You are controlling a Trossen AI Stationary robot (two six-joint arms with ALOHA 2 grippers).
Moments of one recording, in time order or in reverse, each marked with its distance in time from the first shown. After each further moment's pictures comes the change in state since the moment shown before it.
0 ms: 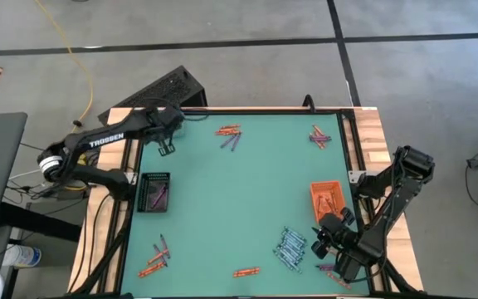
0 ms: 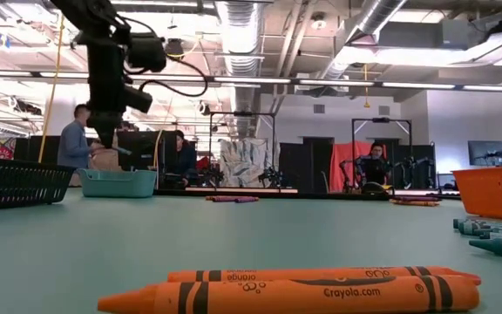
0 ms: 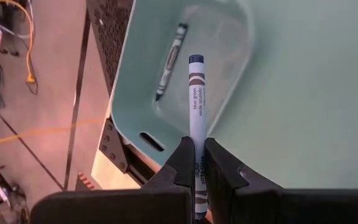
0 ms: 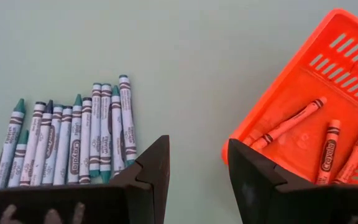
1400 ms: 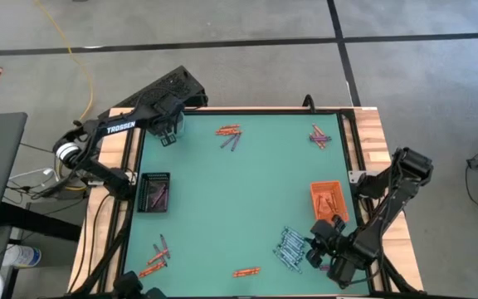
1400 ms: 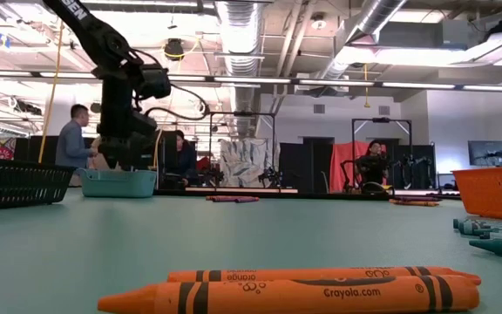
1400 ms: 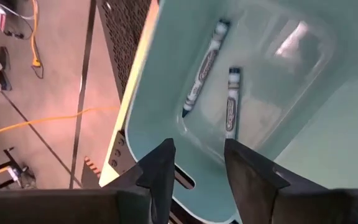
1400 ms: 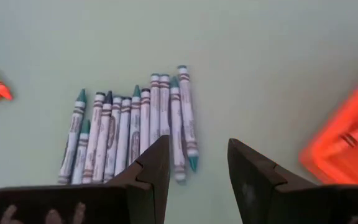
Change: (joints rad) left arm 0.155 0.174 0.001 0.211 -0.022 0.134; right arm -0.042 0.045 0.000 0.246 0.000 -0.149
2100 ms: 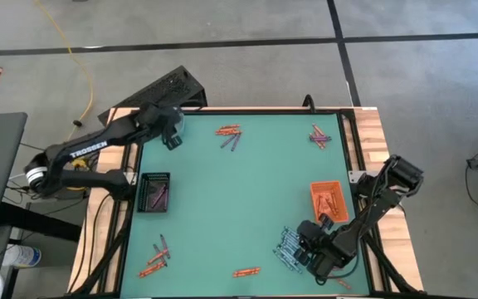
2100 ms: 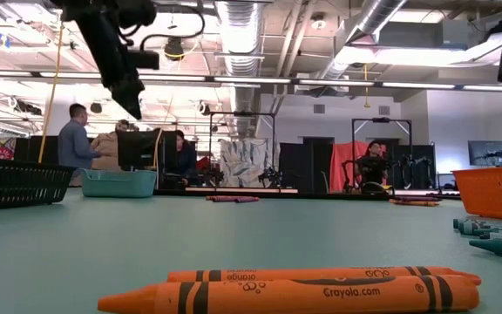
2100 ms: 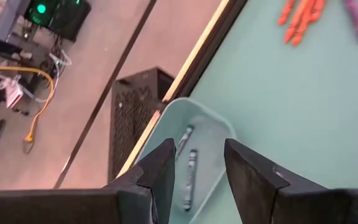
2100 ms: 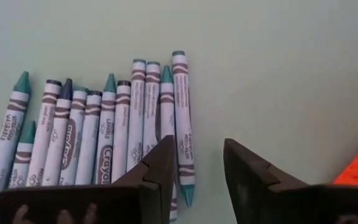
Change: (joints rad) left arm -0.264 -0.385 0.000 -0.015 0.071 -0.188; right arm -0.122 0.119 0.000 0.093 -0.114 -0.186
